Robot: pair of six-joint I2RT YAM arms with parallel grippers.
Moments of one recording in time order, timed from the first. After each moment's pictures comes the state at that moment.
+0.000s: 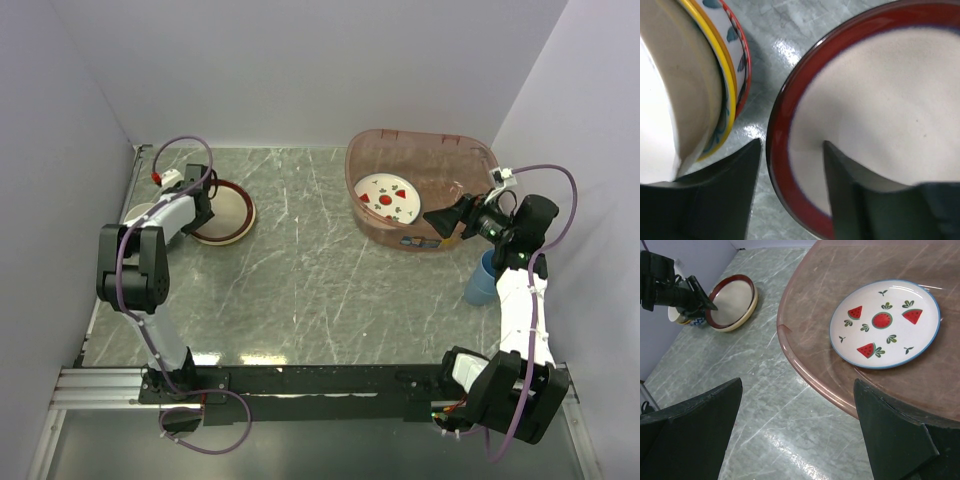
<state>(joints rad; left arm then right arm) -0.07 1.82 1.25 -0.48 -0.55 -0.76 -0.38 1.05 0.80 -0.06 -1.01 0.19</state>
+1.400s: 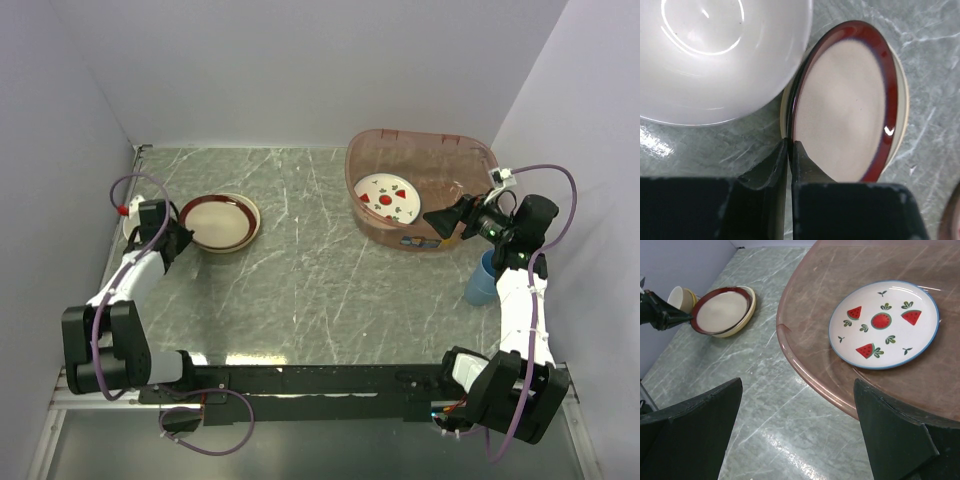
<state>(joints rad) 0.10 1.33 0.77 -0.15 -0.13 -0.75 -0.38 1.05 0.80 -0.06 -1.01 0.18</state>
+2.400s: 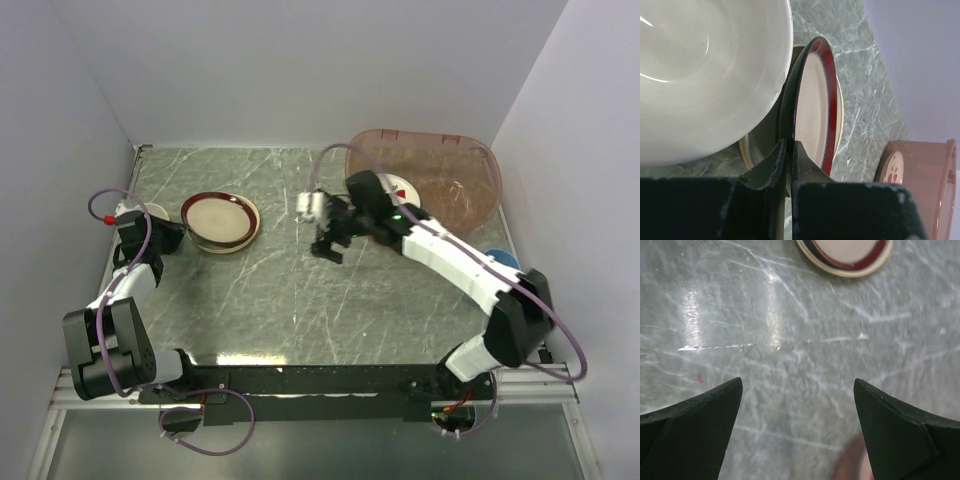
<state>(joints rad) 0.28 1.31 0.61 0.21 0.23 -0.88 0.63 1.46 1.24 -0.45 -0.52 -0.68</state>
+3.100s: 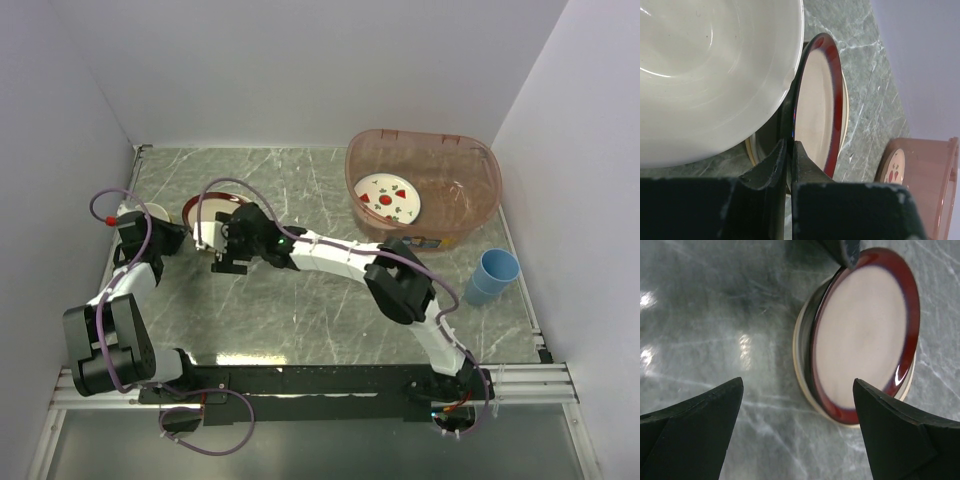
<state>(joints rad) 0.28 1.33 0.61 0.20 0.25 -0.88 1.01 2.18 1.73 -0.08 -0.18 -0.61</state>
